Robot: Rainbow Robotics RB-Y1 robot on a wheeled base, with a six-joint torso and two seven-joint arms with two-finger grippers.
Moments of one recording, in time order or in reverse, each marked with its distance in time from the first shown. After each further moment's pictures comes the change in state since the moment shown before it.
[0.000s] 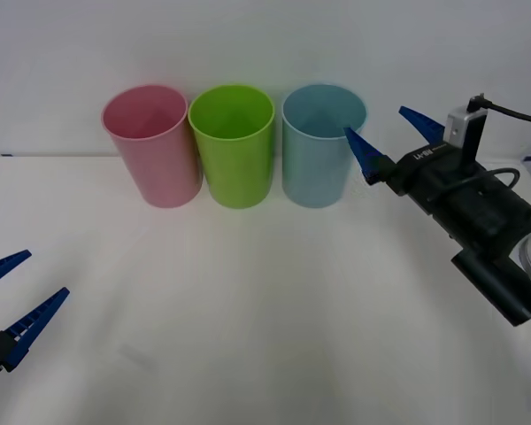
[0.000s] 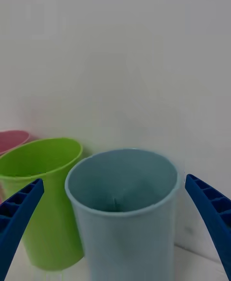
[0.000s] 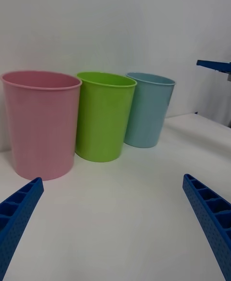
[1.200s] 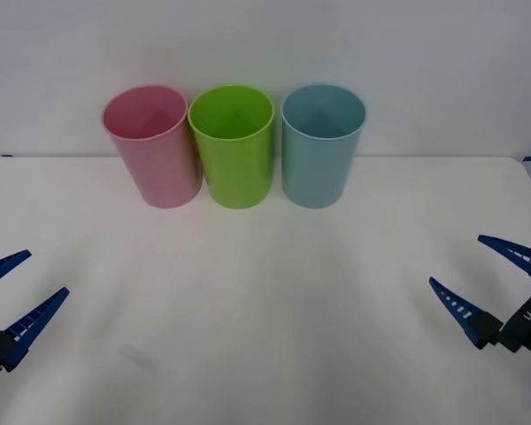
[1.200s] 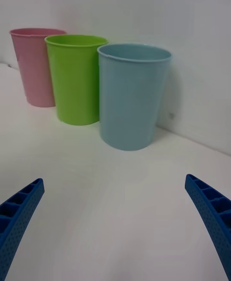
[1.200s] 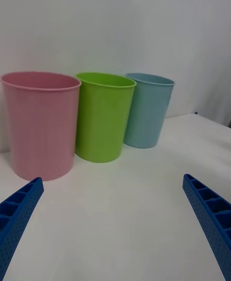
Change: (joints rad) right arm 0.562 -0.032 -0.354 -0.124 -0.242 -0.501 0.399; left arm 0.000 0.000 0.000 0.000 0.000 0.000 0.000
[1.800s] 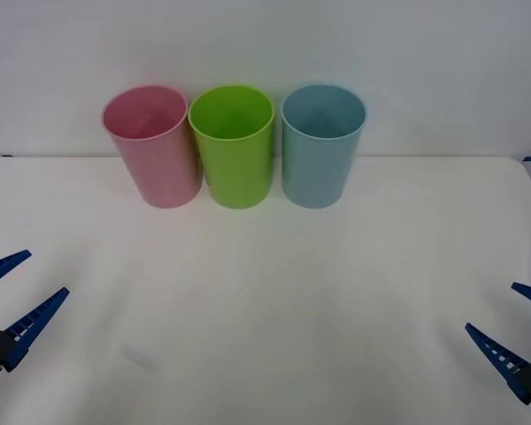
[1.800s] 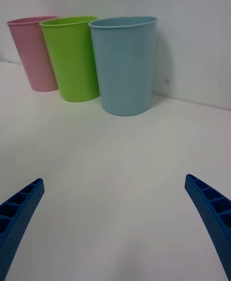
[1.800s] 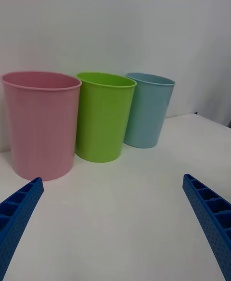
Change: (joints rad) right arm 0.080 0.074 -0.146 0.119 -0.053 -0.205 0.014; left arm 0.000 0.000 0.000 0.000 0.000 0.000 0.000
